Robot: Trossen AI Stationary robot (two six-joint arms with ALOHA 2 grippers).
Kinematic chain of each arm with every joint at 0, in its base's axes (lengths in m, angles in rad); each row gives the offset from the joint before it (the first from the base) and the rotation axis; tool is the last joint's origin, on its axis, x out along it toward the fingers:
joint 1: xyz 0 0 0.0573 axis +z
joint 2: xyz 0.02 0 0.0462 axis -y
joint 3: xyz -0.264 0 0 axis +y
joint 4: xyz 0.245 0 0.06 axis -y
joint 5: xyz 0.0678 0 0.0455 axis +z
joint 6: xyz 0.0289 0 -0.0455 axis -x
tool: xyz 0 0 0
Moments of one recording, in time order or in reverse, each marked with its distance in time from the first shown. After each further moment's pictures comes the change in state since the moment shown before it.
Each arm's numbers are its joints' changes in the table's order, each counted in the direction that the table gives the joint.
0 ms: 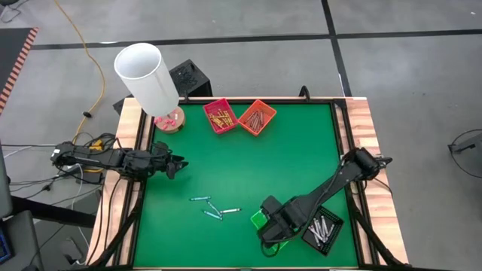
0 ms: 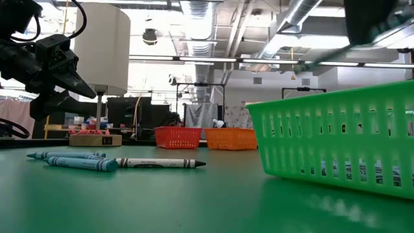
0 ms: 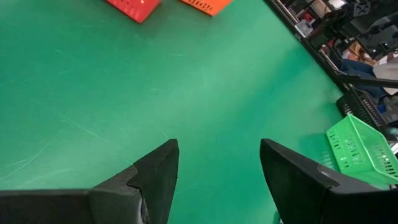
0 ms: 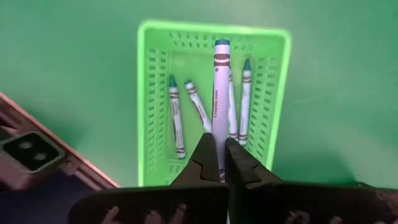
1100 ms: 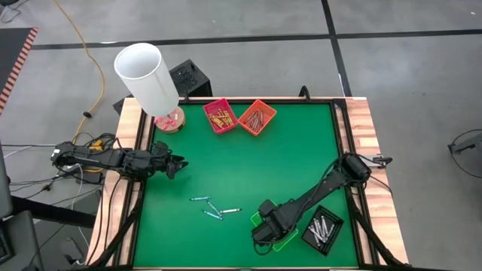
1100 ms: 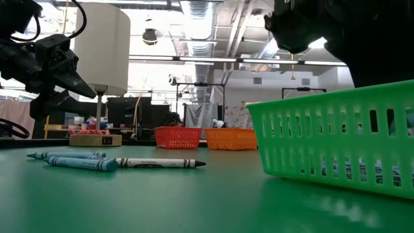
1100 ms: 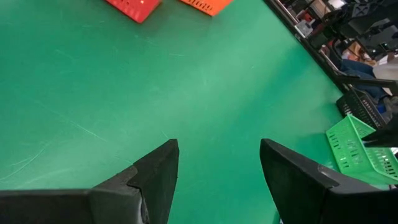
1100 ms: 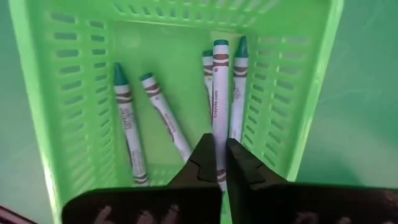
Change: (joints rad) left arm 0.000 0.000 0.000 0.000 0.000 0.000; right arm -0.031 -0.104 0.119 0.086 0.075 0.049
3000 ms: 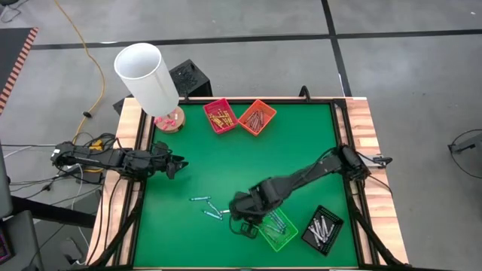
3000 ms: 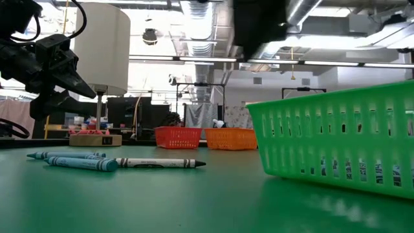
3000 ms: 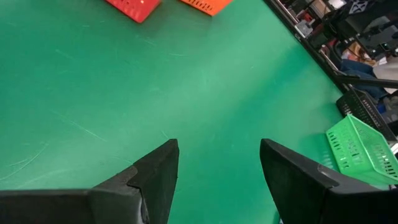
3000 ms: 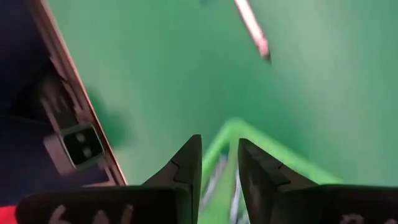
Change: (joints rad) left arm 0.000 0.000 0.000 0.000 0.000 0.000; right arm -0.179 0.002 -0.230 0.127 0.132 0.602
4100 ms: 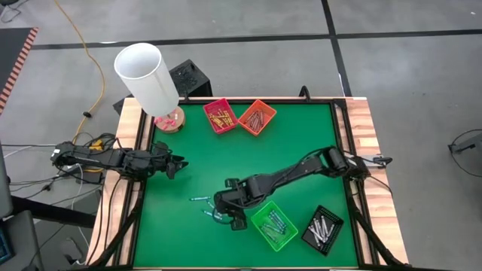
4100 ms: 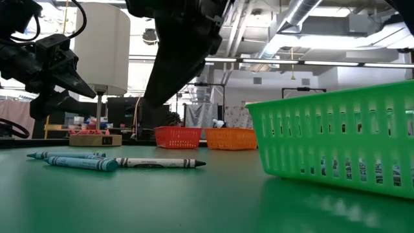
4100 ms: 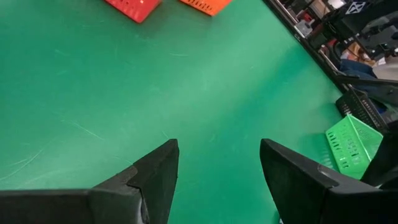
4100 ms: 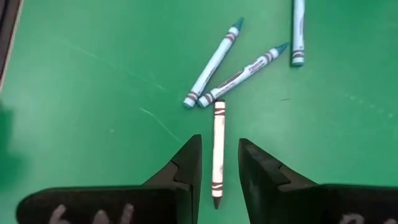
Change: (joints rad) left arm 0.000 0.000 0.000 0.000 0.000 0.000; right arm -0.096 -0.133 0.000 0.319 -0.102 0.652
